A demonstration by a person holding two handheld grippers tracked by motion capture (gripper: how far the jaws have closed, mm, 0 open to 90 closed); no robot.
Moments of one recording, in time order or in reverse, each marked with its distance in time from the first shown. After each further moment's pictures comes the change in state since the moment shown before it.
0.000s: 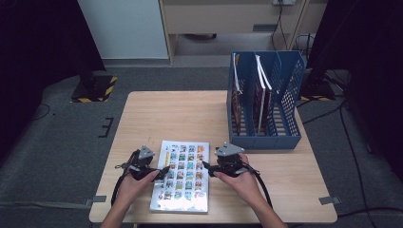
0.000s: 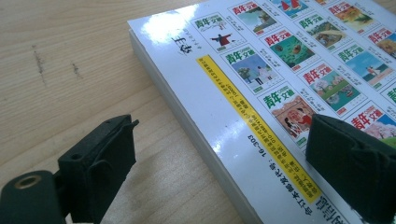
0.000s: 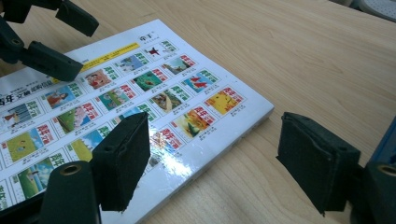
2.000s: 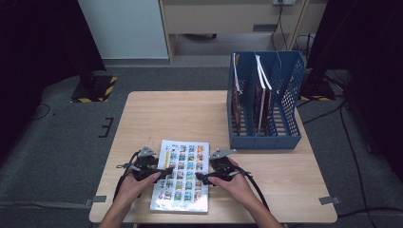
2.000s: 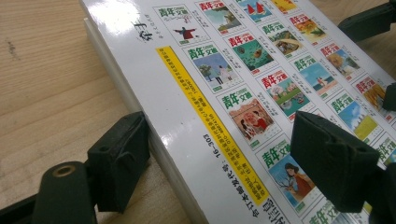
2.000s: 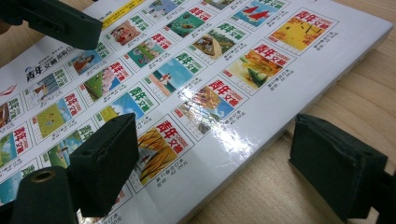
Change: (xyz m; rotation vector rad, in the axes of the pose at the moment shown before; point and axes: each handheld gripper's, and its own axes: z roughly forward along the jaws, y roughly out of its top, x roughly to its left) left arm -0.006 0.001 0.001 -0.001 -0.136 -0.124; right arm 0.009 -0.026 0.037 0.140 0.191 0.164
